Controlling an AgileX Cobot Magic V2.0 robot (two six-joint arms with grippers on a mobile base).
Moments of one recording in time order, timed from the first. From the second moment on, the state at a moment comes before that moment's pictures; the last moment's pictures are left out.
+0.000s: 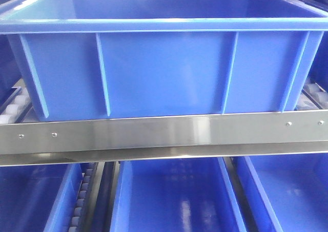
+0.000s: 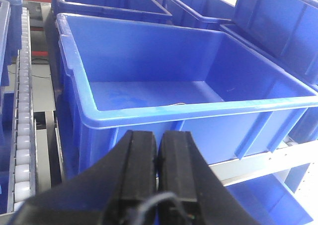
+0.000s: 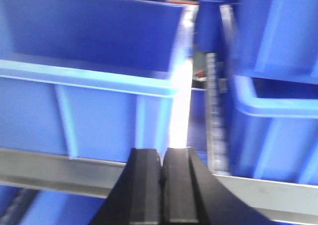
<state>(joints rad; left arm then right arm) -0.46 0.24 -0.37 -0.05 0.20 -0.06 0.09 0.20 -0.14 -0.03 0.04 0.00</state>
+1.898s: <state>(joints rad) -0.06 -0.01 0.03 -0.04 0.06 0.04 0.03 -0.01 0.03 -0.05 -0.02 0.00</state>
